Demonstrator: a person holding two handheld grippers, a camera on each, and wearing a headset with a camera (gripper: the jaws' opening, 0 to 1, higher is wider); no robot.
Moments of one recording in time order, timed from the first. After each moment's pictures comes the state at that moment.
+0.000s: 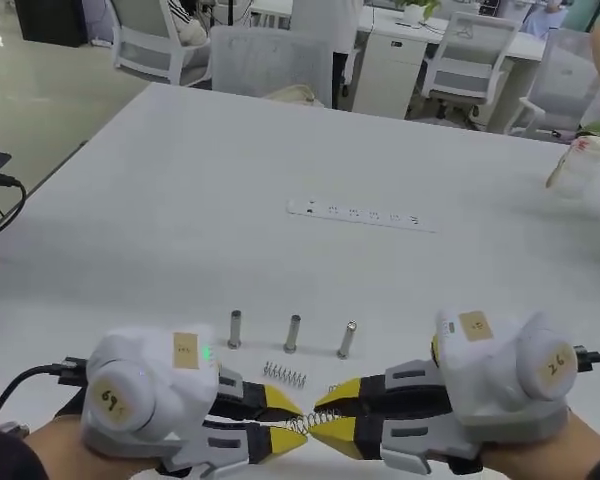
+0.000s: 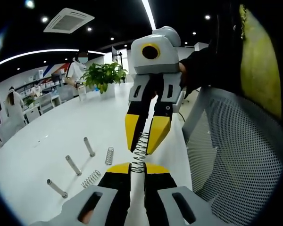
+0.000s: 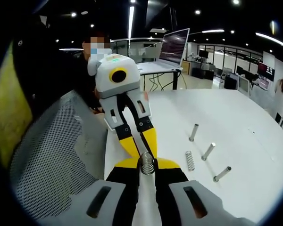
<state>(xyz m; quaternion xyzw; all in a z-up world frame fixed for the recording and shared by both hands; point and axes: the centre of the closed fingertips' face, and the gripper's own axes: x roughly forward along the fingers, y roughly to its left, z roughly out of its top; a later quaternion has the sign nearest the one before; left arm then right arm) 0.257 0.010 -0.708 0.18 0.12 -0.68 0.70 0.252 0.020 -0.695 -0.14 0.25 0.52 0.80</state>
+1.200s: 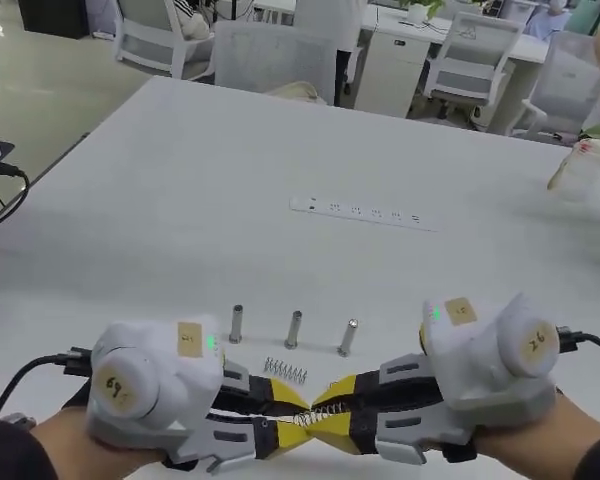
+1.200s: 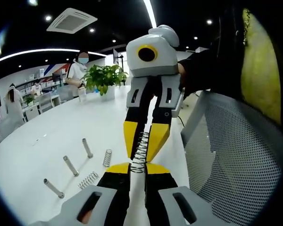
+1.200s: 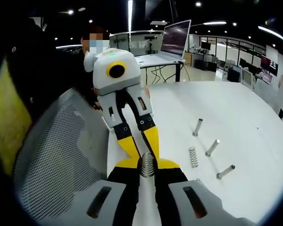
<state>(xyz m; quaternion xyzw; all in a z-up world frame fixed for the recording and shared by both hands) 0.256 0.008 -0.706 0.15 0.12 -0.69 0.70 0.252 0.027 -0.702 -0.16 0.30 0.53 0.78</state>
